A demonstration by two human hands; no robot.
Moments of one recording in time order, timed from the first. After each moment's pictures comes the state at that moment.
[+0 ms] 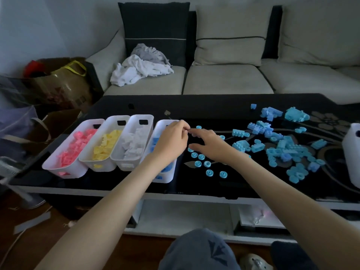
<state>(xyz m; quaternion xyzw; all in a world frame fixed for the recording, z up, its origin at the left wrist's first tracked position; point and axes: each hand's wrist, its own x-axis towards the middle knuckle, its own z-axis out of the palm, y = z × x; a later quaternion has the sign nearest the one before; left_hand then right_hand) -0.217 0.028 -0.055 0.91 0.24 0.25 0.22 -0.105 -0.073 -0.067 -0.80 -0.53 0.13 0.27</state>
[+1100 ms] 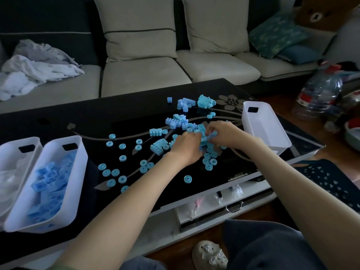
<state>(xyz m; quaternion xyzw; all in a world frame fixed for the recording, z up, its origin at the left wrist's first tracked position) -0.021 -0.145 -0.092 0.99 -0.01 0.01 0.10 0.055 -0.277 -0.067 -0.93 -0.30 0.12 0.18</state>
